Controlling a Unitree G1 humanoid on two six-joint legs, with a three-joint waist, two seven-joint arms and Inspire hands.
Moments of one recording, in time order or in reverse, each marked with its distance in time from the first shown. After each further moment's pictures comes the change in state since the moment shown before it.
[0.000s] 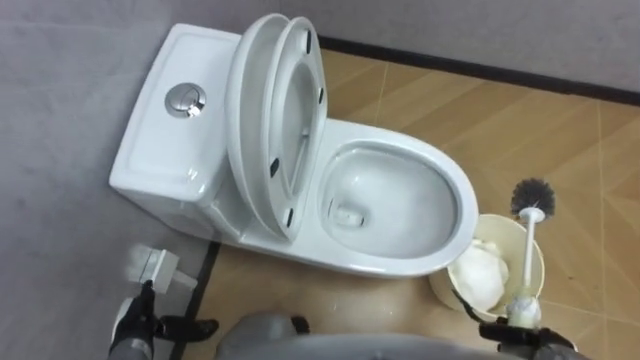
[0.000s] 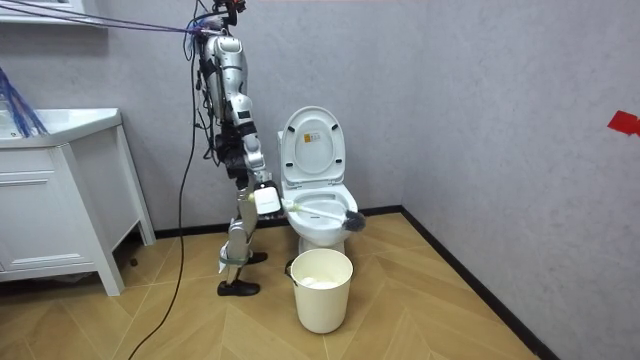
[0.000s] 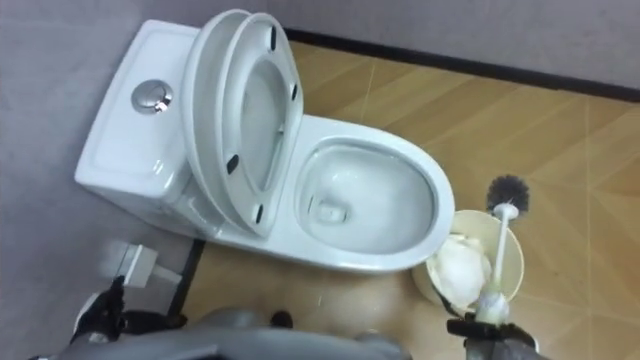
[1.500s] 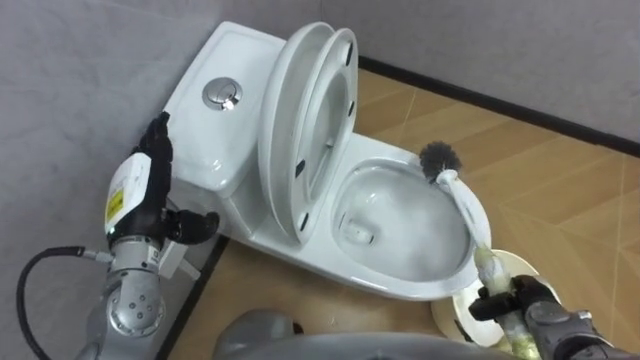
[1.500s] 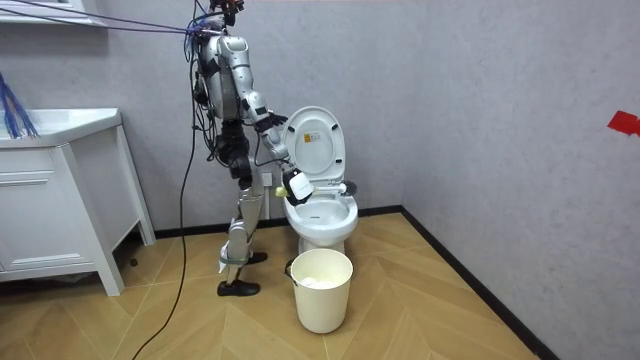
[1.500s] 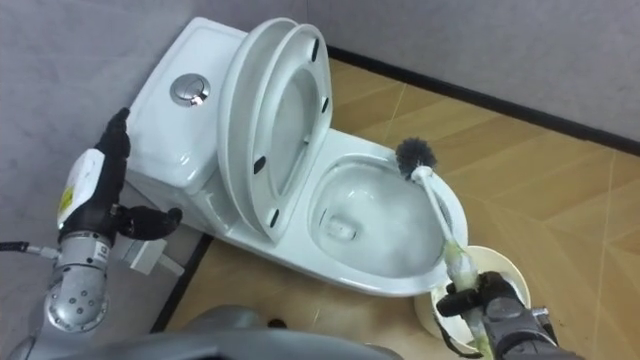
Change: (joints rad) left arm 0.066 0.023 -0.100 -0.690 0.506 -0.071 0.120; right arm -0.100 -0.007 0.058 0.004 -0.512 -0.083 0.057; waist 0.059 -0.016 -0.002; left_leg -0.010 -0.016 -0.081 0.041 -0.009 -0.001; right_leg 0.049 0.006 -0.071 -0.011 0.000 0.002
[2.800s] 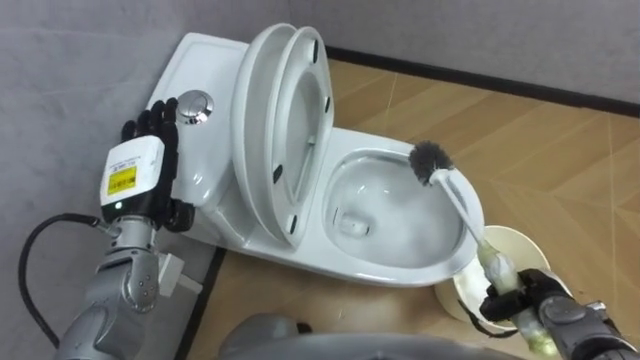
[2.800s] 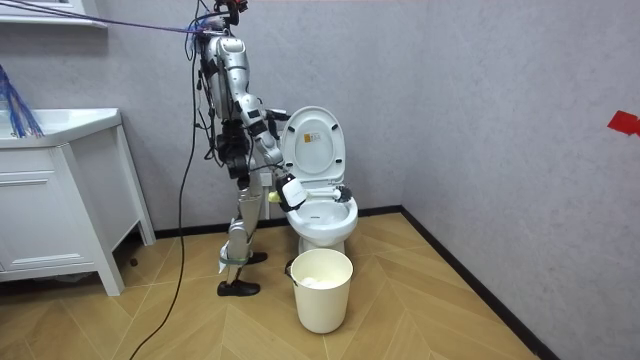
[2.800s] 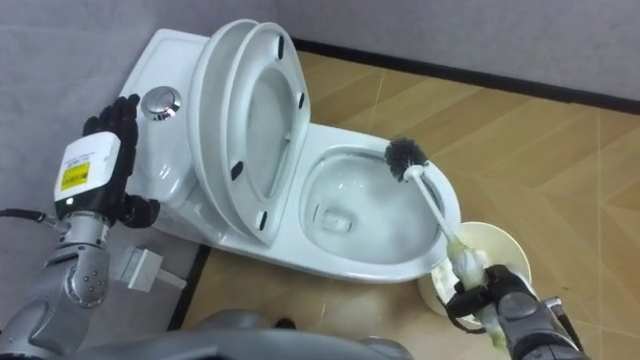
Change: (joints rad) left arm -0.176 0.084 -0.028 0.251 0.303 0.003 0.168; right arm 0.035 -0.059 0.028 -0.076 -0.070 0.001 0.082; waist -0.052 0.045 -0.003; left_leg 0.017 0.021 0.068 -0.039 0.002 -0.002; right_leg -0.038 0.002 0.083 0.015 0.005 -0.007
